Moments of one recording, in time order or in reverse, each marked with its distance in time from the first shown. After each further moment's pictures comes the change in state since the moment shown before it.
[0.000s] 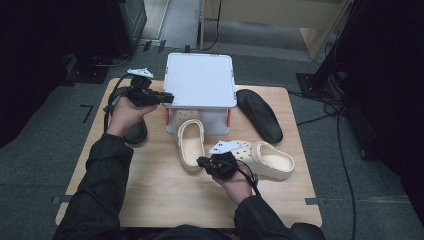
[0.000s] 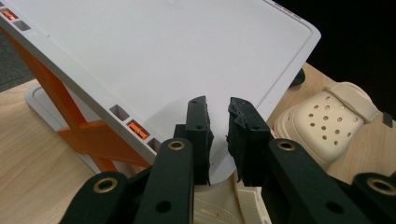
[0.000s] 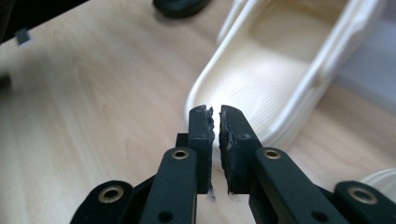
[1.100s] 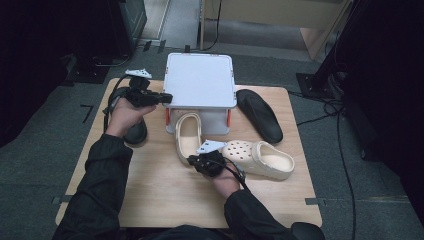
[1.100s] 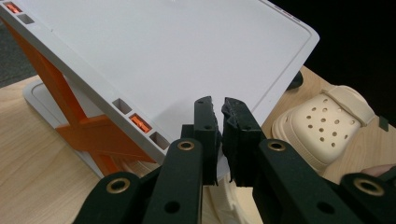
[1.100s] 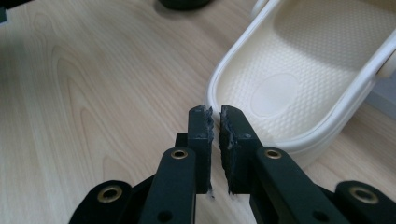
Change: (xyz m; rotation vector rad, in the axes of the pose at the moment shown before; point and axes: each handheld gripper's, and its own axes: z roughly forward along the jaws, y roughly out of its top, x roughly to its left) left arm 0.002 -0.004 -0.002 -0.013 -0.006 -0.020; right arm -0.001 0.004 0.044 0.013 0.005 -0.068
